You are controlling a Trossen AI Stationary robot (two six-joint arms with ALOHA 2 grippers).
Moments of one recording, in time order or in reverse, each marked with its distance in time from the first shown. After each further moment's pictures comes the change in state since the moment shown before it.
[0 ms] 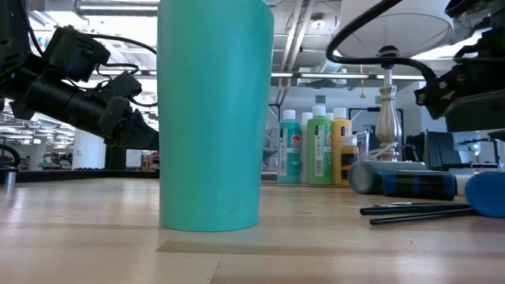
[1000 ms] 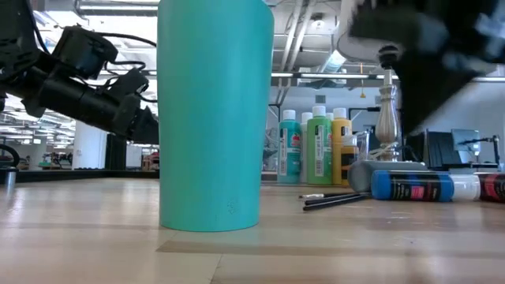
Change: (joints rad) left arm 0.048 0.000 0.042 -0.011 0.008 0.051; right arm -0.005 0.006 0.249 -0.207 0.484 -0.093
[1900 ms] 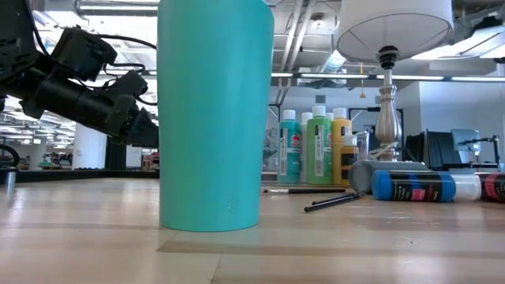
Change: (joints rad) left arm 0.000 0.000 -0.008 -0.010 0.053 -0.022; right arm 0.217 -0.011 0.110 0.000 0.782 -0.162
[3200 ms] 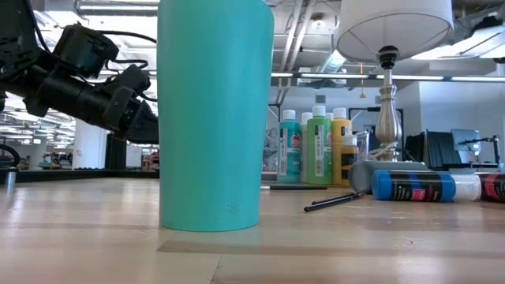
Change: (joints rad) left arm -0.018 0.000 0.020 0.000 0.053 -0.006; right arm -0.303 -0.159 0.021 0.897 -0.599 -0.666
